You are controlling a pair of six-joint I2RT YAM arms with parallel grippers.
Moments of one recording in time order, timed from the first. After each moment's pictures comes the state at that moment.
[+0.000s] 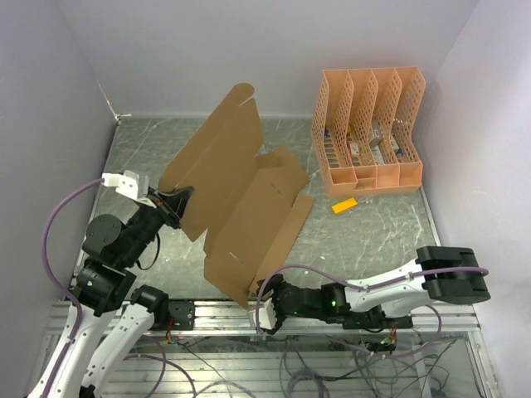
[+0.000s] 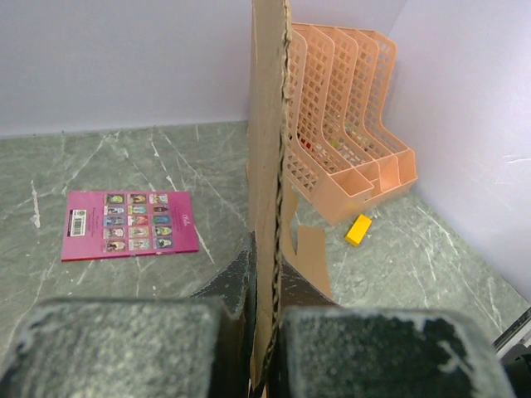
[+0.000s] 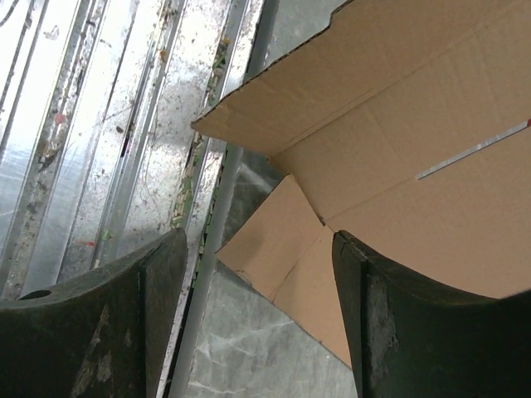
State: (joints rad) left arm -0.40 0.43 0.78 -0.25 0.12 -0.31; right arm 1.60 1.30 0.40 0.30 0.22 -0.65
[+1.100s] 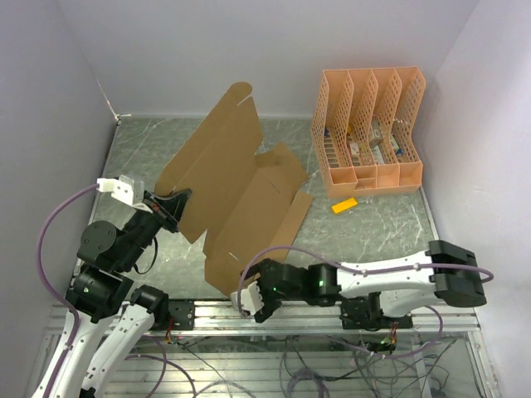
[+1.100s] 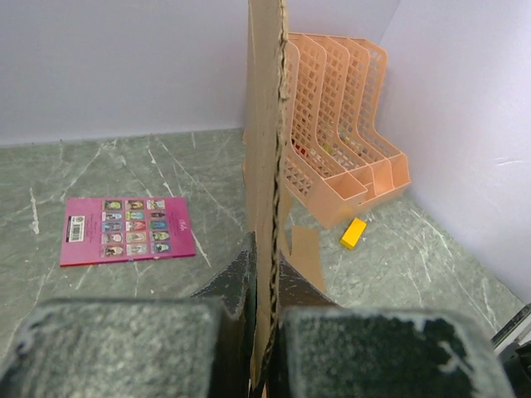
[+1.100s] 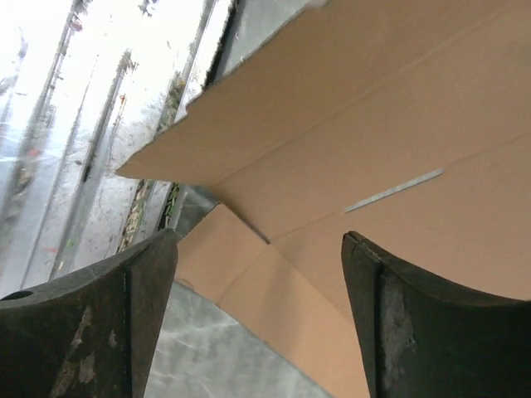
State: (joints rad) left arm -0.40 0.38 0.78 -0.27 0.13 -0.31; right arm 1.49 1.35 0.64 0.01 0.12 -0.64
